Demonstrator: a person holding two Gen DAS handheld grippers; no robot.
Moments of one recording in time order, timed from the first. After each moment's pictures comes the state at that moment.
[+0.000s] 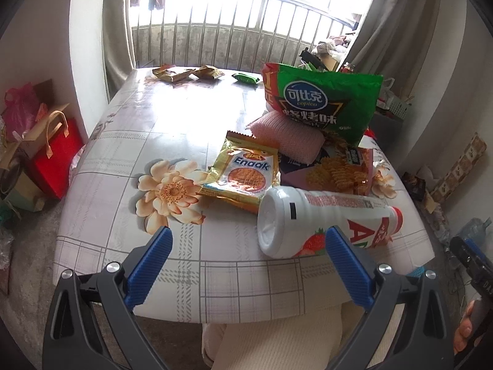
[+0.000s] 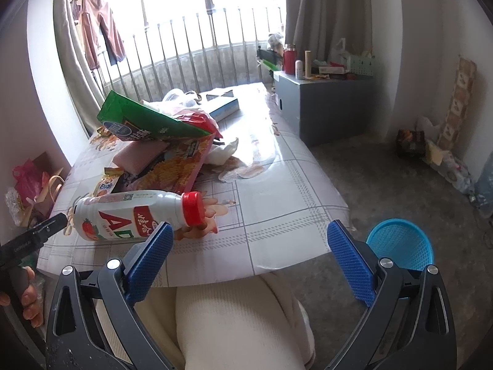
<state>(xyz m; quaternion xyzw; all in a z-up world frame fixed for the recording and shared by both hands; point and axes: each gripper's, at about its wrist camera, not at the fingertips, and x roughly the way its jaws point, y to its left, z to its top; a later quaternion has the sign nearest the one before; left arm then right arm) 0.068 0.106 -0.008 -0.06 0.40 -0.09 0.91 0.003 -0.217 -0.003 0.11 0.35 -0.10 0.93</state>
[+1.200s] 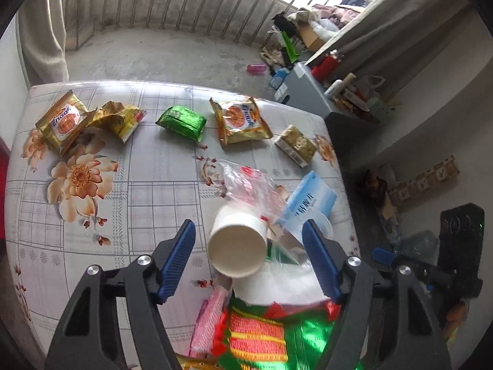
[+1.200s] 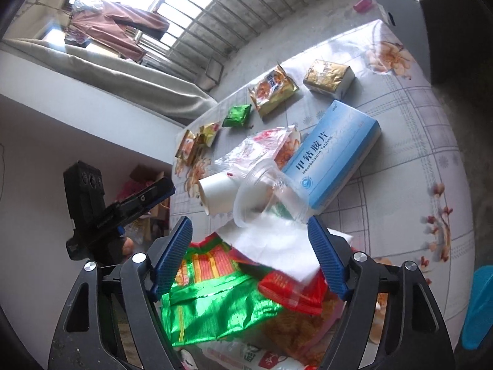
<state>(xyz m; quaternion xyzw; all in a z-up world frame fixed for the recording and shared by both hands) 0.419 0.050 0.043 -0.11 0.54 -0.20 0.81 0.334 -0.259 0.030 0.33 0.51 0.18 0.77</state>
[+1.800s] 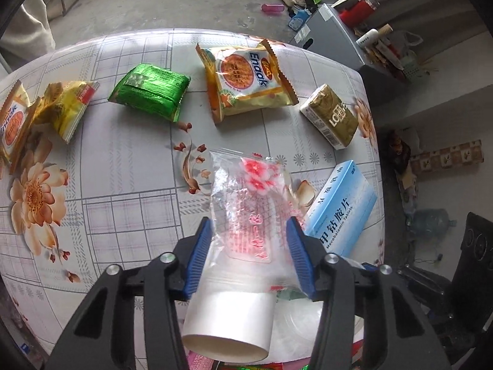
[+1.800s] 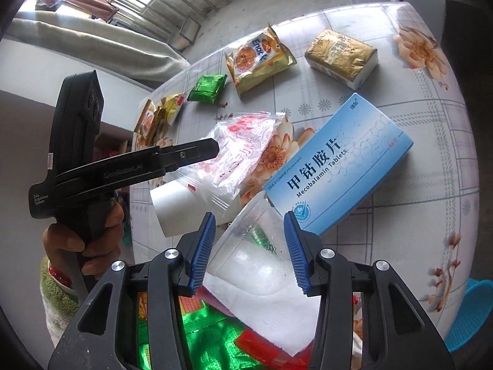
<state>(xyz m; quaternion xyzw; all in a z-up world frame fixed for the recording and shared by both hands) 0.495 -0.009 -0.017 -0.06 0.66 -0.19 0.73 0.395 -0.235 0.002 0.25 0.60 0.17 0.74</state>
